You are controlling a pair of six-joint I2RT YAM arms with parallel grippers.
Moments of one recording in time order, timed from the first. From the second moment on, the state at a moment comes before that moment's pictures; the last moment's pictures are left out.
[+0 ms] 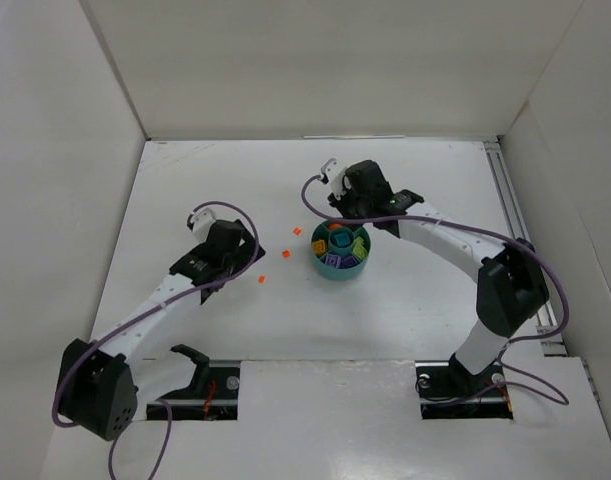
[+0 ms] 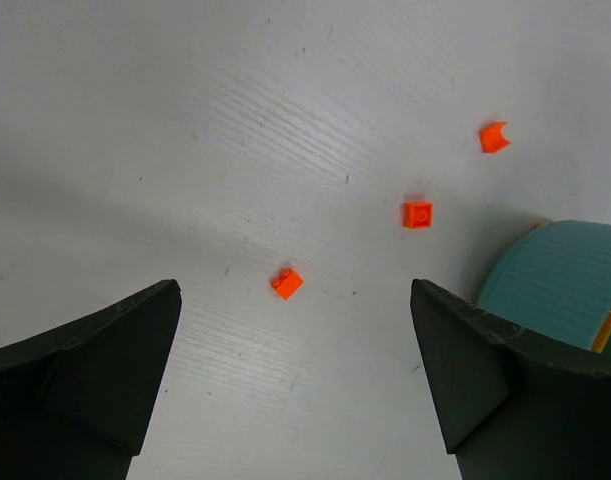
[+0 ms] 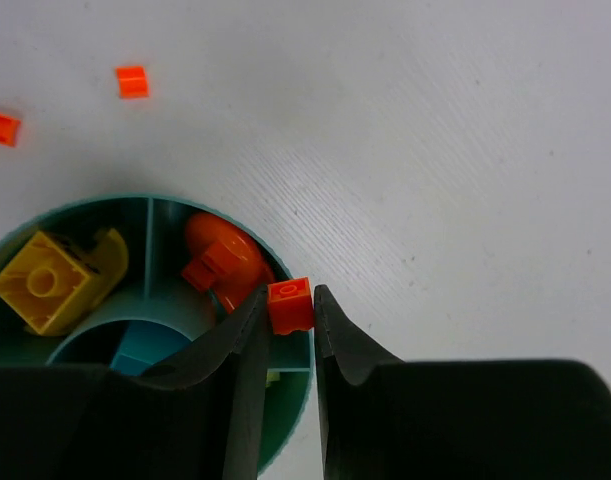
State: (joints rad) left arm -0.45 1.05 0.67 -0.46 -0.31 -0.97; right arm 0.63 1.69 1.33 -0.38 0.06 -0.29
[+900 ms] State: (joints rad) left arm -0.48 1.21 0.70 -0.41 -0.23 -0.92; right arm 0.60 1.69 1.29 -0.38 0.01 -0.27
